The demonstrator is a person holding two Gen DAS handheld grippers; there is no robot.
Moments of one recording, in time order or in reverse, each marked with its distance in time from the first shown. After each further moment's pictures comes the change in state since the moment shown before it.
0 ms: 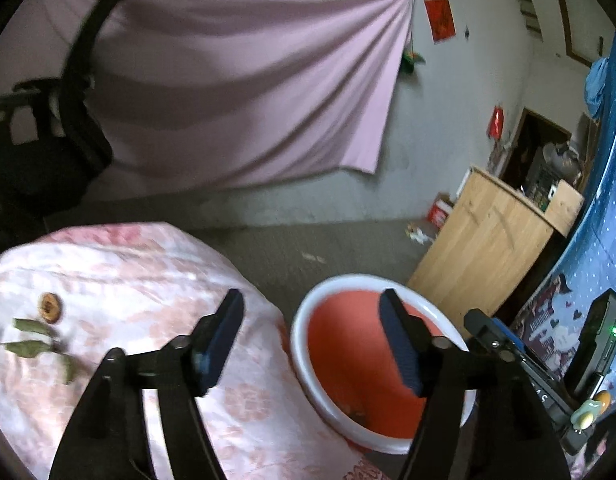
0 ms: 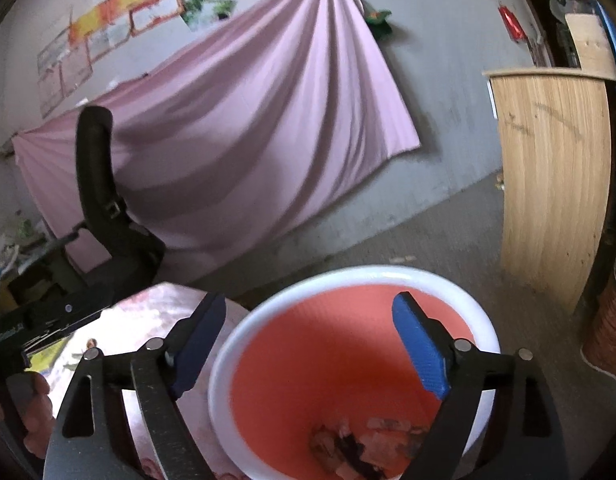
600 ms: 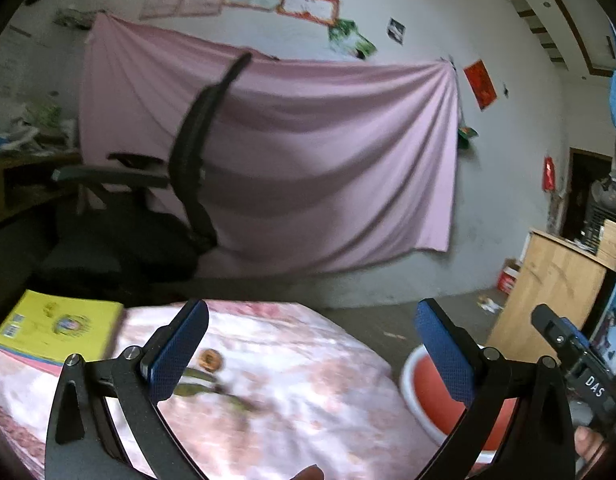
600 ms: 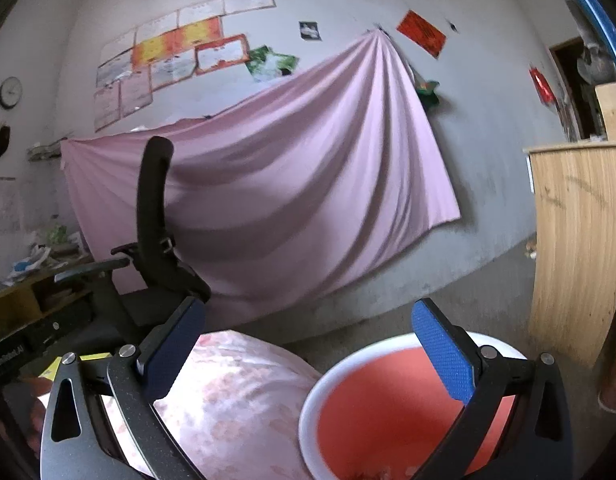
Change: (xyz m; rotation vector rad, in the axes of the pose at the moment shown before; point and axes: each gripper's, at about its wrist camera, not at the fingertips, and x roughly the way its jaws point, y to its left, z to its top) left arm -0.100 0.055 -0.017 0.024 -0.326 0.287; right arm -0.032 0.085 0.000 -0.113 -0.234 0.095
